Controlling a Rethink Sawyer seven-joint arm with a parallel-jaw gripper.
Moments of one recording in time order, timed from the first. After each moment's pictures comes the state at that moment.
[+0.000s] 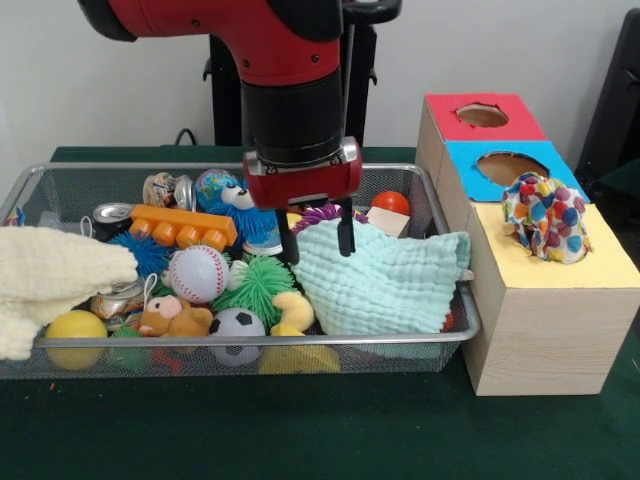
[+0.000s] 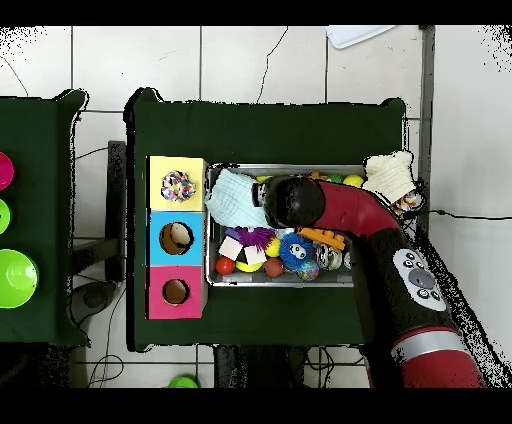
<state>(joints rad) -0.51 -0.56 0.30 1.58 -0.20 0.56 1.47</state>
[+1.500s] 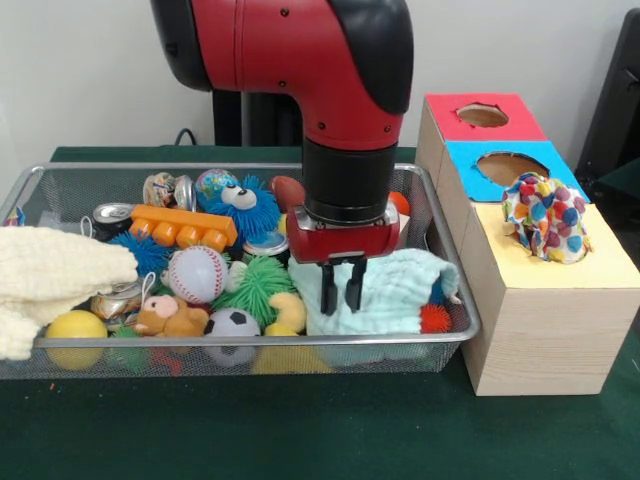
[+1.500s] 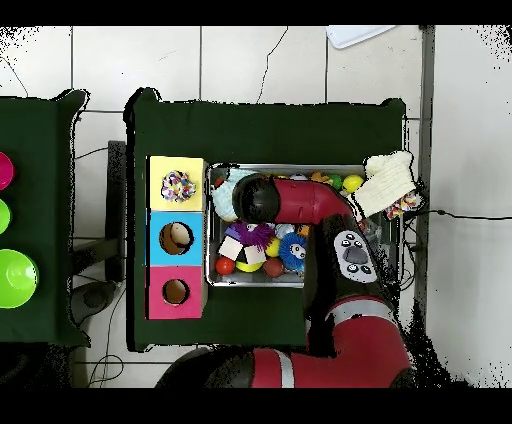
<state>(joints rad) -0.29 -0.44 0.10 1.44 -0.20 0.43 1.47</state>
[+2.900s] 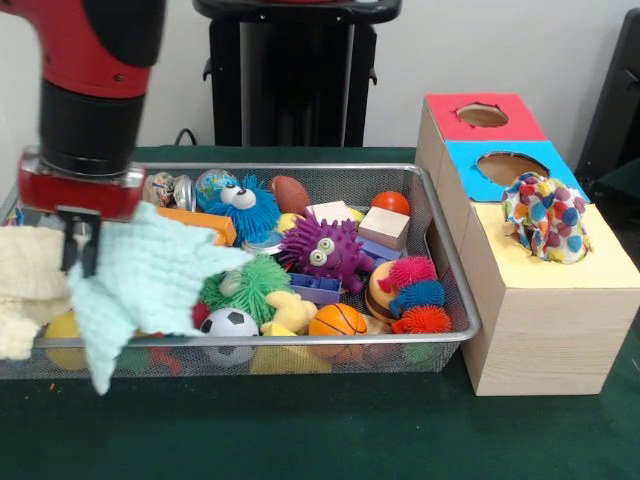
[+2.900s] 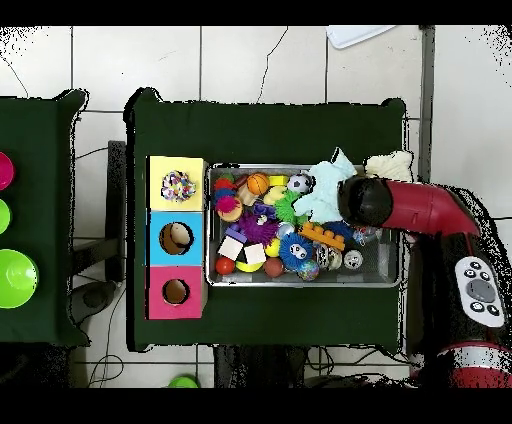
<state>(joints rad) -0.57 -0.51 0.12 1.32 -0.48 0.57 1.46</state>
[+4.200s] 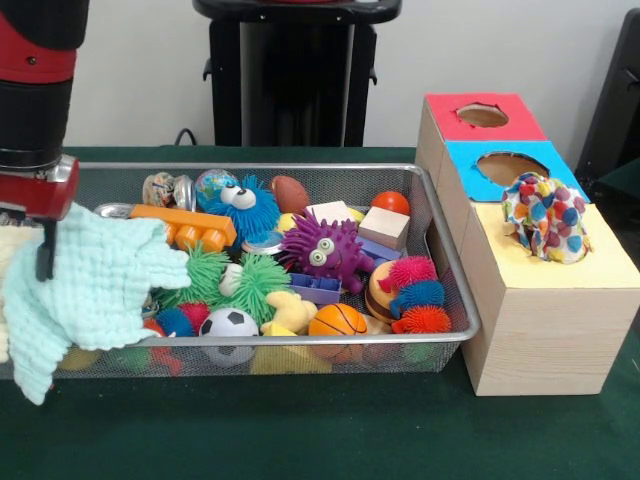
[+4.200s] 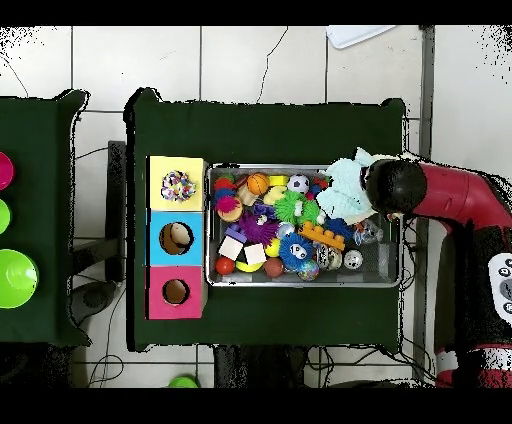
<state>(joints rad) -0.64 -0.51 0.21 1.22 -0.50 0.71 1.46</state>
